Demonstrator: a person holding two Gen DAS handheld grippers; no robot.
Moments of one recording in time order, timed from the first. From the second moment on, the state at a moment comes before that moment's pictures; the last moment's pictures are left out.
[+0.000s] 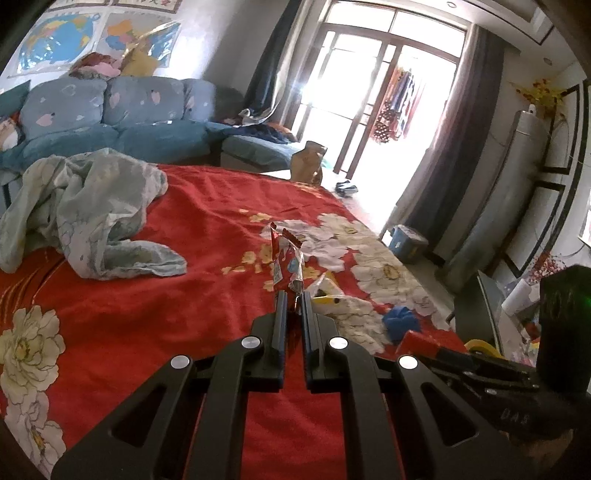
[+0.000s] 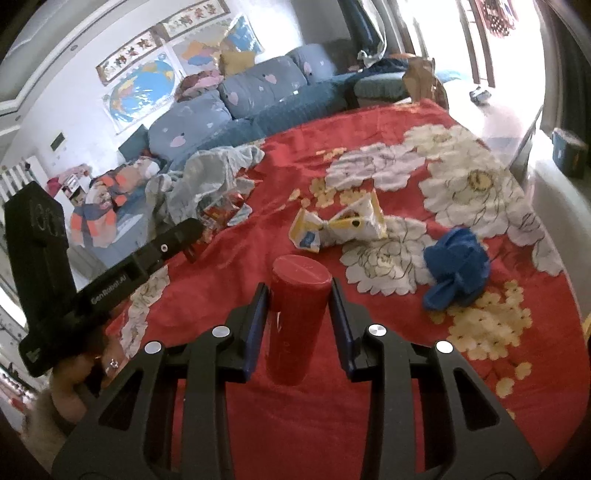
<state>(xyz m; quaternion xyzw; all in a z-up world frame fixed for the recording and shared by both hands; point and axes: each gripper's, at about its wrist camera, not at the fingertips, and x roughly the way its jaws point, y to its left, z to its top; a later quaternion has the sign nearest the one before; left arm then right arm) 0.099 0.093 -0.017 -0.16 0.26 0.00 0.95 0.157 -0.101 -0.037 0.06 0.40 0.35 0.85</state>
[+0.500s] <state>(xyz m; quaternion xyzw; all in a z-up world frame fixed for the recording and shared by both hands) 0.103 0.050 -0.005 -0.13 0.26 -0.04 0.96 0.163 -0.151 -0.011 0.08 0.36 0.32 0.87</state>
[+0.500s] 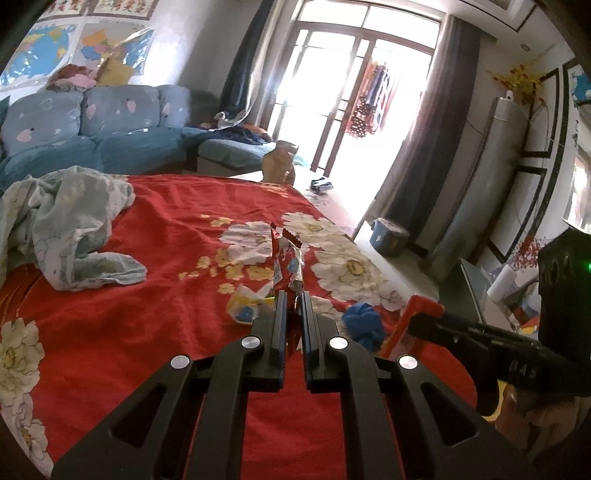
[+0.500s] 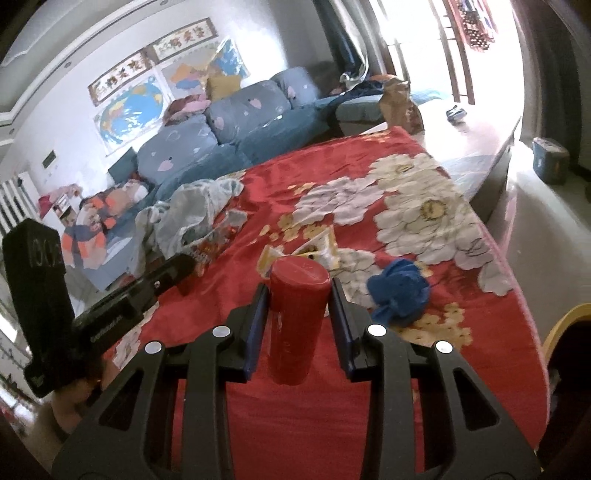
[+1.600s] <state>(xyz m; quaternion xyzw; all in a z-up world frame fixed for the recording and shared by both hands) 0.128 -0.080 -0.011 -0.06 0.29 -0.16 0.94 0.190 -0.327 -0.013 0.17 0.33 0.15 0.92</state>
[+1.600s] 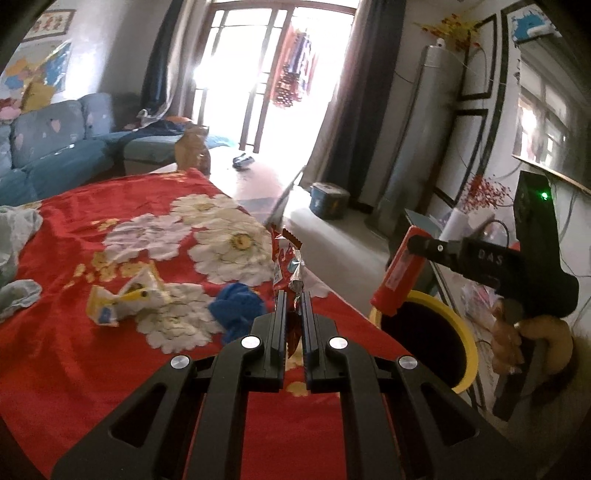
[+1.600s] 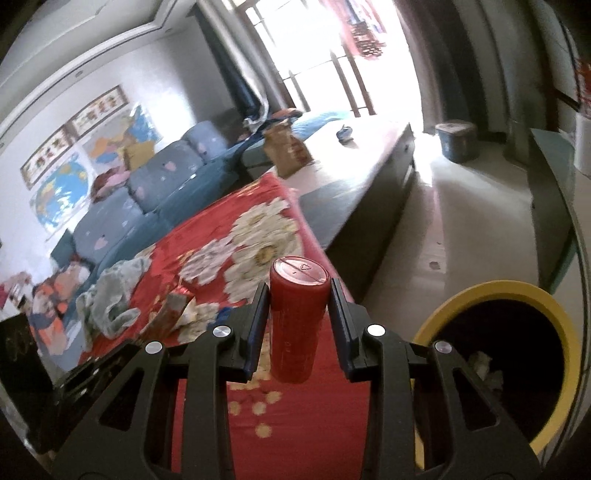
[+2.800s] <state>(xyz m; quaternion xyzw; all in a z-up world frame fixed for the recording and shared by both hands) 0.128 -0.230 -0.042 0.04 0.32 -0.30 0.90 0.177 -0.459 -0.041 0.25 0.31 -0.01 0.92</state>
